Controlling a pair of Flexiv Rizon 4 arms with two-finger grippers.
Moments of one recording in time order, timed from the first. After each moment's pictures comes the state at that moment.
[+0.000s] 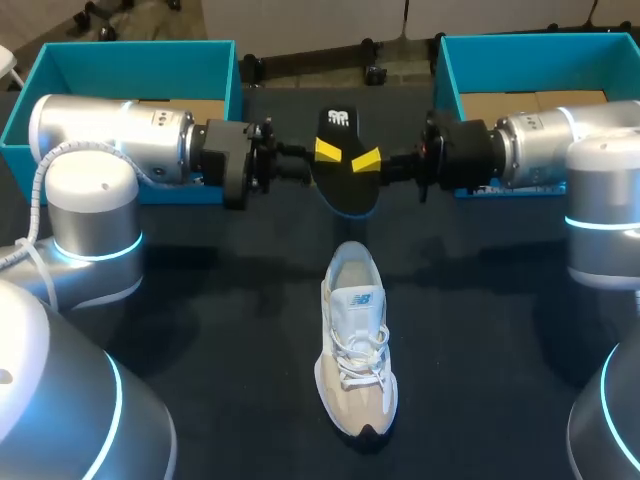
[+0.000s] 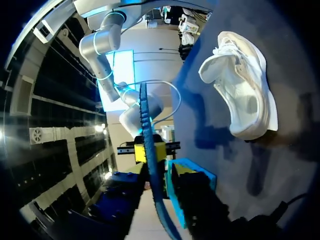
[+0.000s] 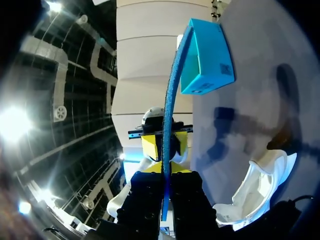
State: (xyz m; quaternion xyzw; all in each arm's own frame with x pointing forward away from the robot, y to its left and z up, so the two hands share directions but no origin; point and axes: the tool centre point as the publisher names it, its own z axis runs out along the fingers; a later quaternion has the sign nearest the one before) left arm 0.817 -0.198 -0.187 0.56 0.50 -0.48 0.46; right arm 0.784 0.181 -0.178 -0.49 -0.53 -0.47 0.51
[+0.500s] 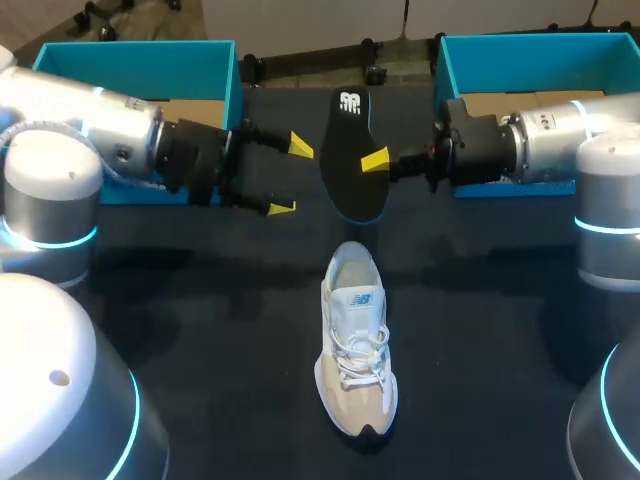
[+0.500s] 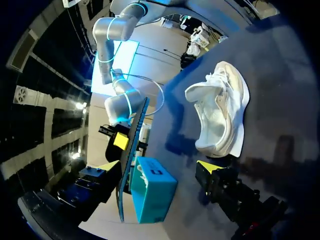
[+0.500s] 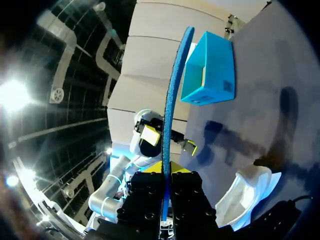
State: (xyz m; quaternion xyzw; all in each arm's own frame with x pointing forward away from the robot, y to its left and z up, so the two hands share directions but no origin) left arm 0.813 -0.148 -0.213 0.52 0.62 -0.48 0.34; right arm 0.789 0.170 -0.181 -0.47 -0.58 -0.51 0.44
